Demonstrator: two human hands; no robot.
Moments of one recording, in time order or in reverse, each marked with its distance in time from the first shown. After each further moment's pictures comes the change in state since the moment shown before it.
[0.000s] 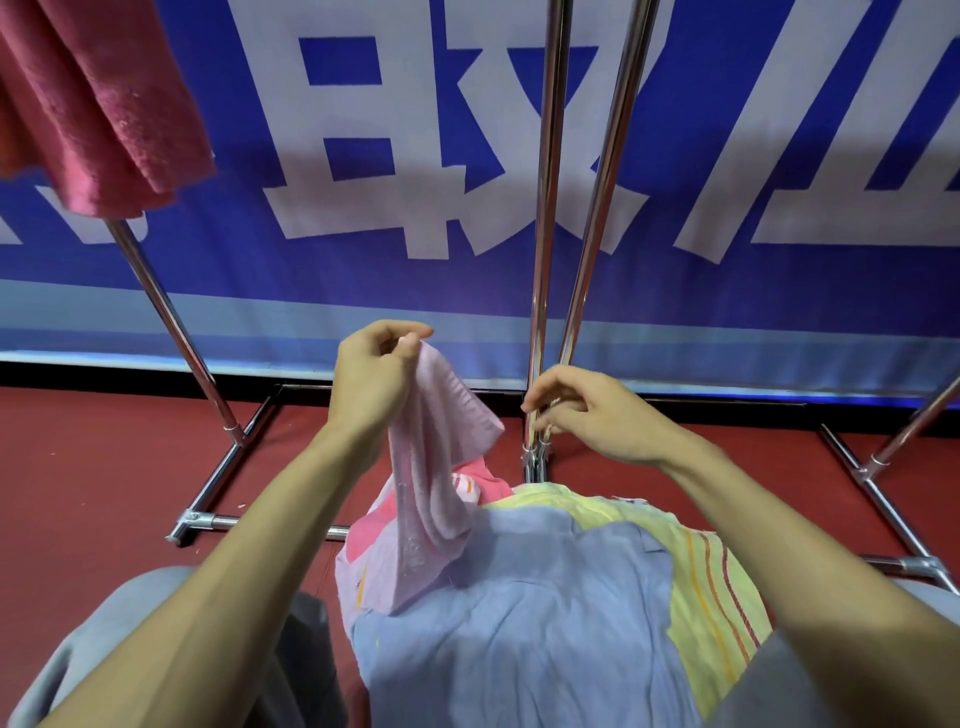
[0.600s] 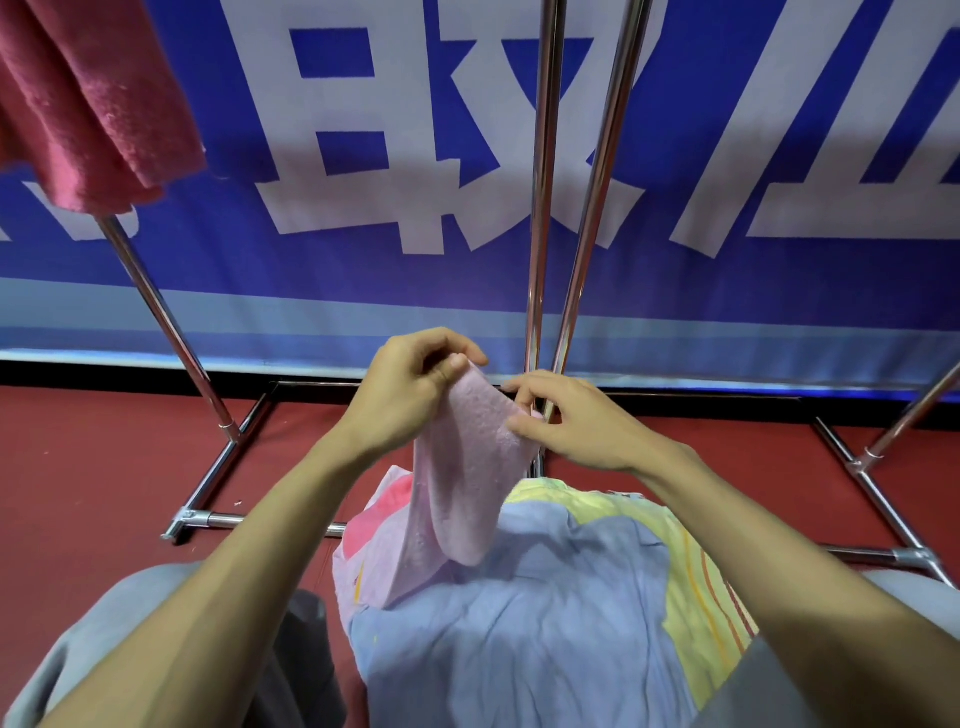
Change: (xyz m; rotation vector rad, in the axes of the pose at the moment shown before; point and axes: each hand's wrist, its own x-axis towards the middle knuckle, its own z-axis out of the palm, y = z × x) left_hand -0.013 0.008 0.004 0.205 -0.393 0.277; right_hand 0.002 0.001 0.014 -0.313 0.017 -0.143
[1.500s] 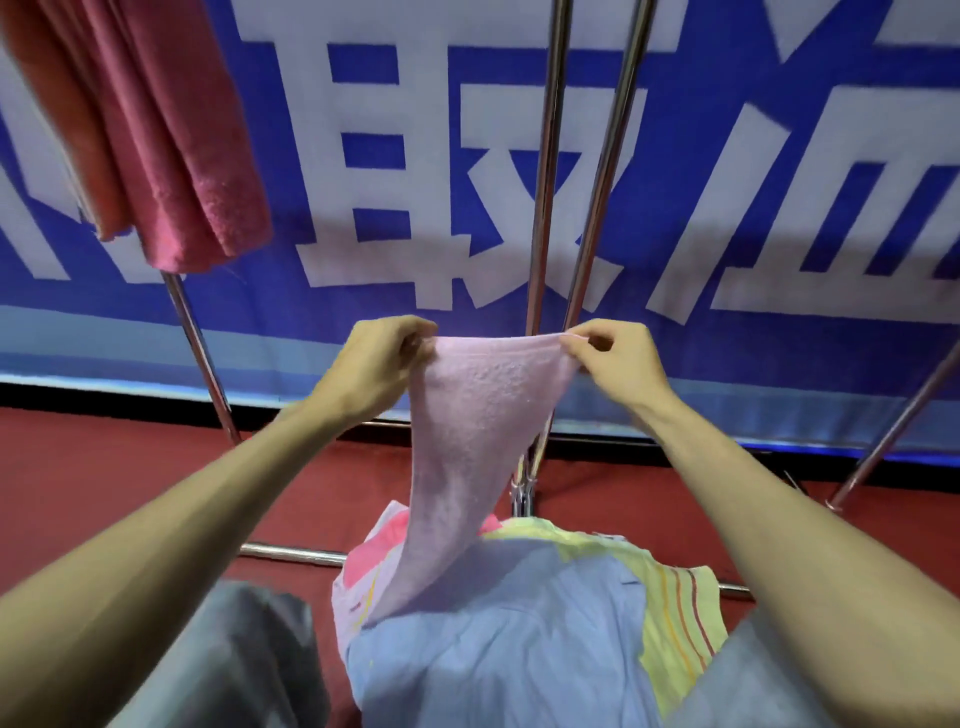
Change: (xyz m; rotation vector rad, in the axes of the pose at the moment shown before) left_hand 0.010 0.045 -0.066 0.491 0.163 0.169; right_hand 0.014 -0.047 -0.088 0.196 0.557 0.154
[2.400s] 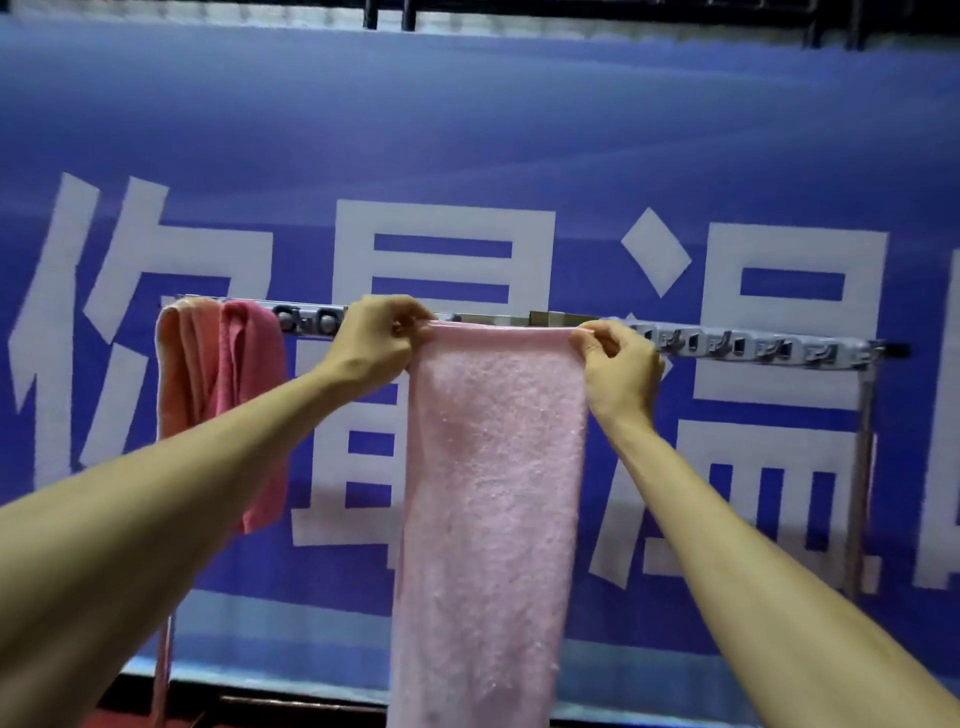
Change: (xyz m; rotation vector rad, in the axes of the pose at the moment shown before) left_hand 0.103 0.183 -0.230 -0.171 0.456 0.290; right_hand 0.041 -0.261 -0.161 0.140 0.645 -0.438
